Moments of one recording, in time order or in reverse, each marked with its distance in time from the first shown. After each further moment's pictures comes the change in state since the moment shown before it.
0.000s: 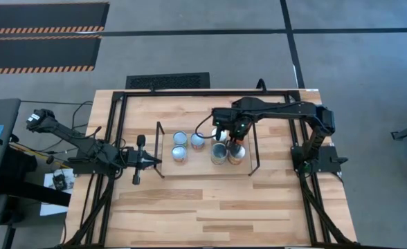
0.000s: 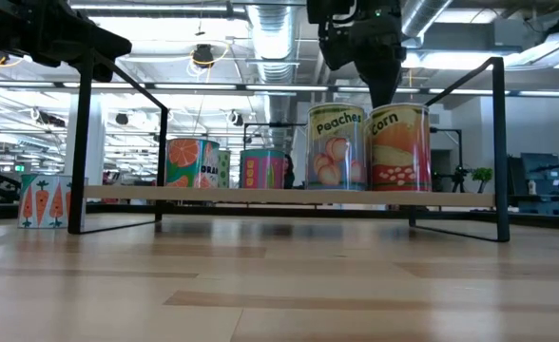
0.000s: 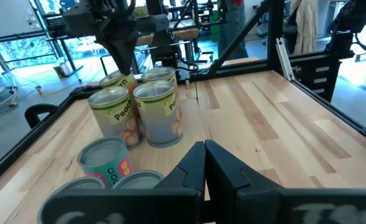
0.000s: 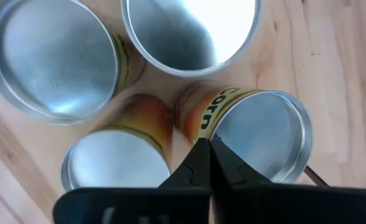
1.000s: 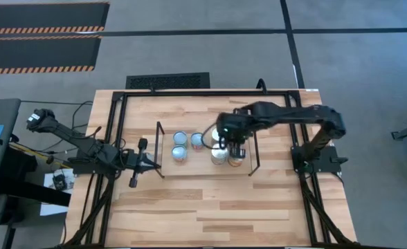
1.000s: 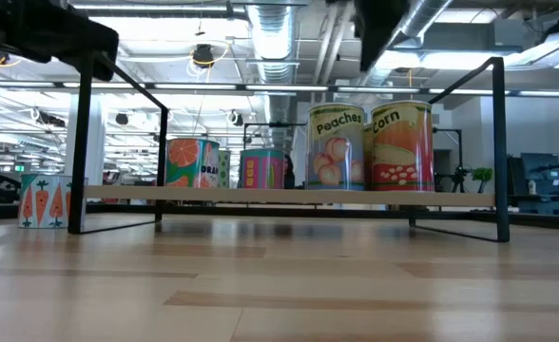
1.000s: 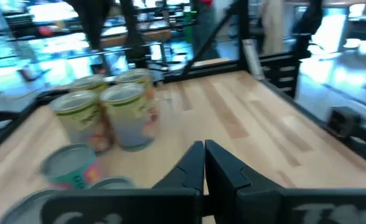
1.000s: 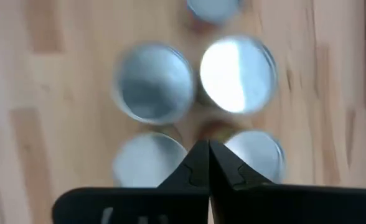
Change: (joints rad) left arm -0.002 0.000 0.002 0.003 0.112 -0.001; right arm 0.121 -0.091 0.070 0.060 0.087 -0.136
